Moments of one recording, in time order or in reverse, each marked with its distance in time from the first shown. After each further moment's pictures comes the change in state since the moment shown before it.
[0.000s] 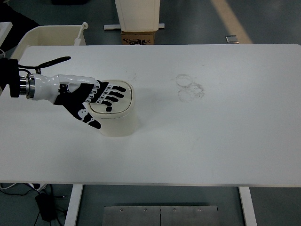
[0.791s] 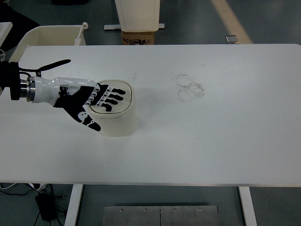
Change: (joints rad) left arm 0.011 -0.002 0.000 0.000 0.000 0.000 0.000; right arm -0.001 0.000 0.000 0.000 0.000 0.000 0.000
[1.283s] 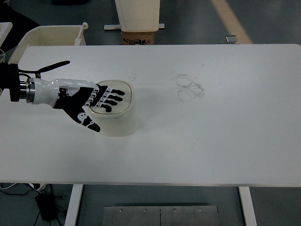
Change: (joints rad) left arm 0.013 0.004 0.000 0.000 0.000 0.000 -0.001; right arm 0.000 0.000 0.000 0.000 0.000 0.000 0.000
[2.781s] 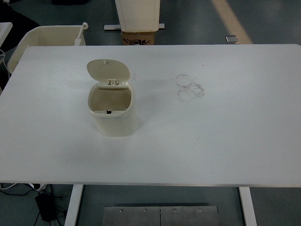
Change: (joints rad) left arm -0.202 -0.126 -0.265 0.567 -0.305 0.000 -0.014; right arm -0.002 0.000 0.000 0.002 -0.002 0.000 0.000
